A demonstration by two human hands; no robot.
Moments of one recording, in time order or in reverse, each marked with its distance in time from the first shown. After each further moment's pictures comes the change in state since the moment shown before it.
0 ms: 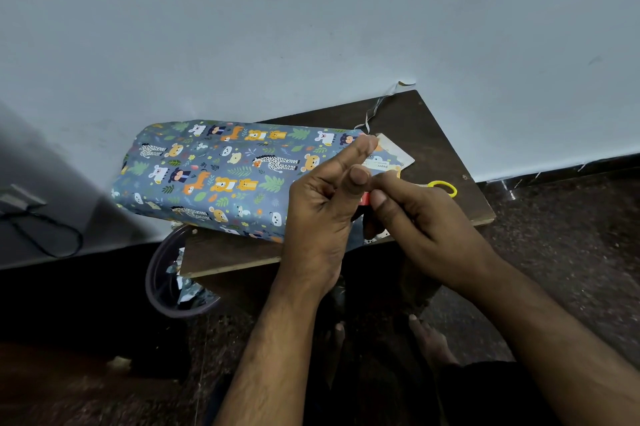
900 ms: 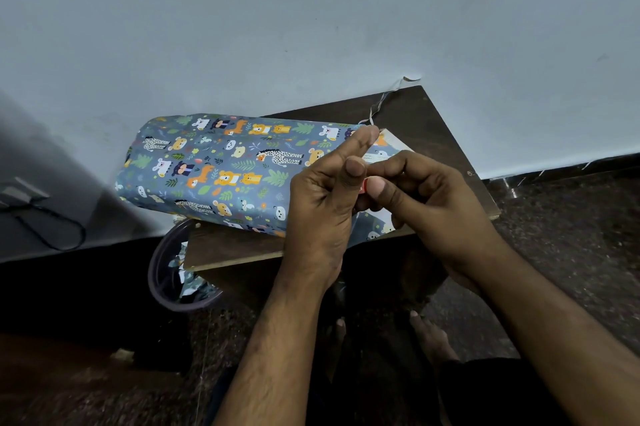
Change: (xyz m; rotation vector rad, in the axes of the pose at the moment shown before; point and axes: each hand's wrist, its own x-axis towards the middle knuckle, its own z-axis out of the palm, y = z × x) left_hand -0.001 0.006 0.003 -0.009 0.044 0.021; right_hand 0.005 -0.005 0.005 0.573 0.150 0.175
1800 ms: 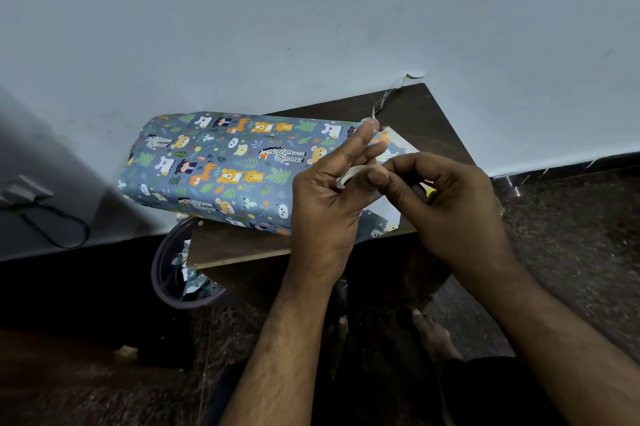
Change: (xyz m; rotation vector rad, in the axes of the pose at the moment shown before) left_hand 0.000 -0.003 -0.004 0.035 -0.011 0.079; right_hand -0.004 -0.001 0.001 -0.493 0.229 -0.200
